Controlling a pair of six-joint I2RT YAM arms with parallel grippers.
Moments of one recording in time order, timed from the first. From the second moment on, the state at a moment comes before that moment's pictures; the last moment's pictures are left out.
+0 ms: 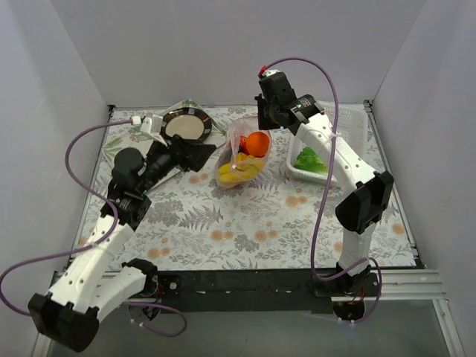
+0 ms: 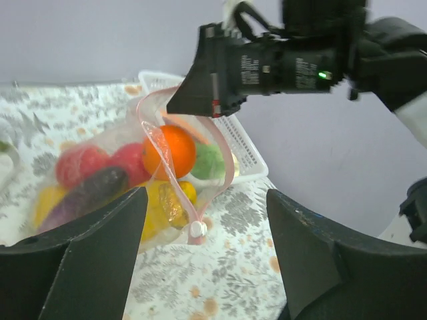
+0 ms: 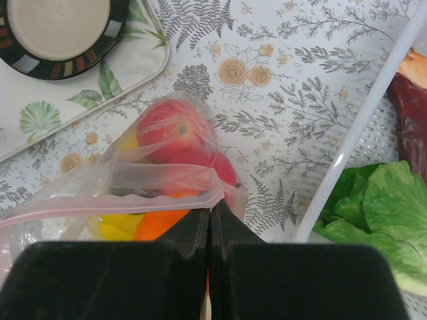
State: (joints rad) left arm -0.39 0.93 0.92 0.09 0.37 -0.59; right arm 0.62 1.89 2.05 -0.88 0.20 0.32
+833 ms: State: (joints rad) left arm -0.85 0.88 0.63 0.24 -0.06 -0.15; right arm 0.57 1.92 2.03 -0.90 0.17 0.36
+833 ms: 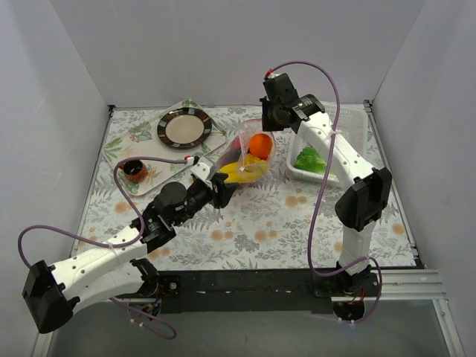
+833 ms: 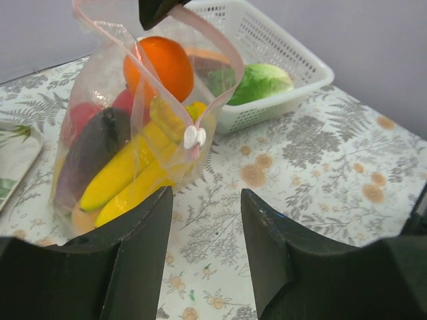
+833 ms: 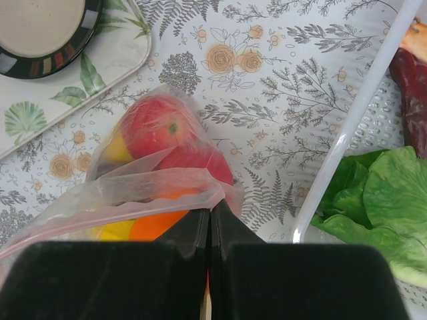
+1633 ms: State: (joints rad) left arm -0.91 1.05 0.54 0.55 -0.18 -0.08; right arm 0.57 1.89 2.00 -0.87 0.14 0.36
